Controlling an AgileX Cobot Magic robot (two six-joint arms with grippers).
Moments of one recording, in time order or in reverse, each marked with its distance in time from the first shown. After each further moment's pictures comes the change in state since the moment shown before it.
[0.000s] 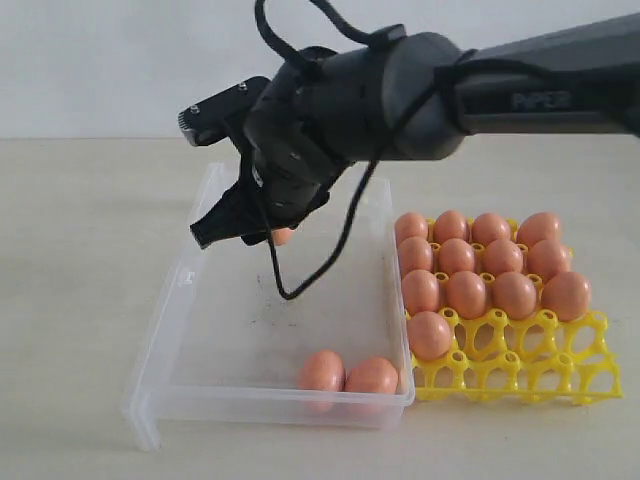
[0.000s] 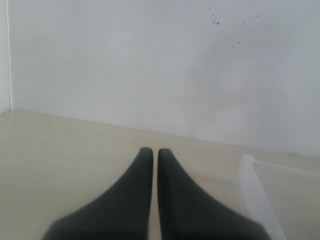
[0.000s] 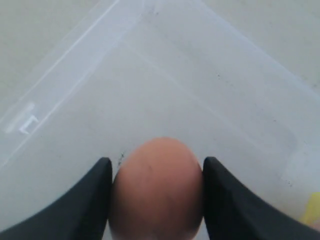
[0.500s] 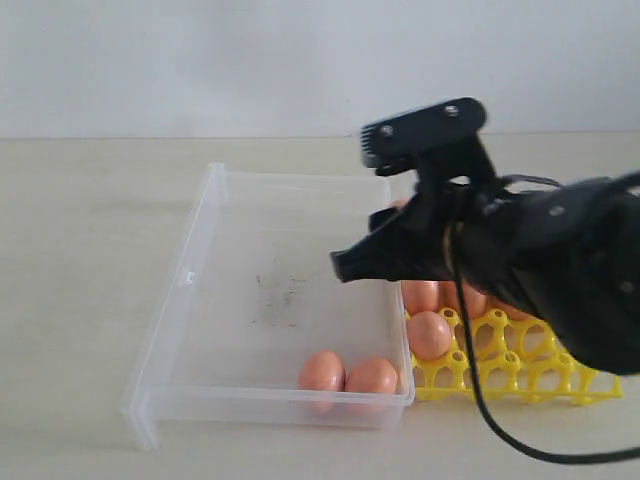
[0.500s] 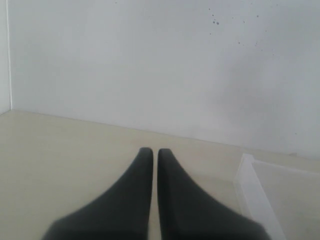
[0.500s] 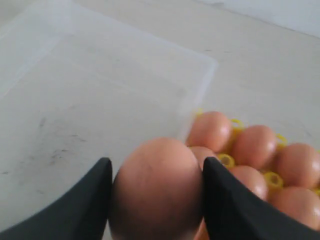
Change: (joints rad) left arm 0.000 0.000 0.000 0.000 0.000 0.000; right arm 0.000 -0.497 0.773 -1.203 -0.138 1.402
